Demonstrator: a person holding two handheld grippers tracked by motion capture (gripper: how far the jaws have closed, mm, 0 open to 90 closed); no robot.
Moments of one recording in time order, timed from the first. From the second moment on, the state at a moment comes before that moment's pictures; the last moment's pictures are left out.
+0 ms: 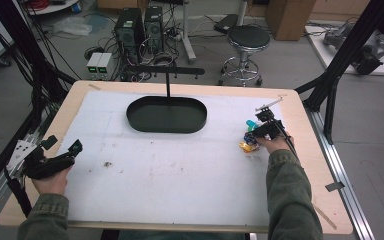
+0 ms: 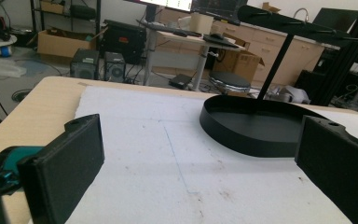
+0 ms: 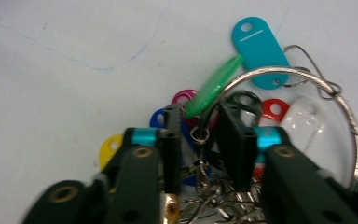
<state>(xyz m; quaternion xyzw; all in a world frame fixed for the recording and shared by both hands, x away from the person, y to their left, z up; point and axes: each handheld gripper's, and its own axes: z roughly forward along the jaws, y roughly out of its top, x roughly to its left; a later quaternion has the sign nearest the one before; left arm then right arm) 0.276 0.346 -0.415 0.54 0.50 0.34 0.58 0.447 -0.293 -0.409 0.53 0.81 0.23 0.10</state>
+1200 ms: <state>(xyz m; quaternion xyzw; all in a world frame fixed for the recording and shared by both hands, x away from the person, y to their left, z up) 0.275 0.347 -0.415 0.54 0.50 0.33 0.60 0.418 -0.279 -0.342 0.46 0.84 0.24 0.15</state>
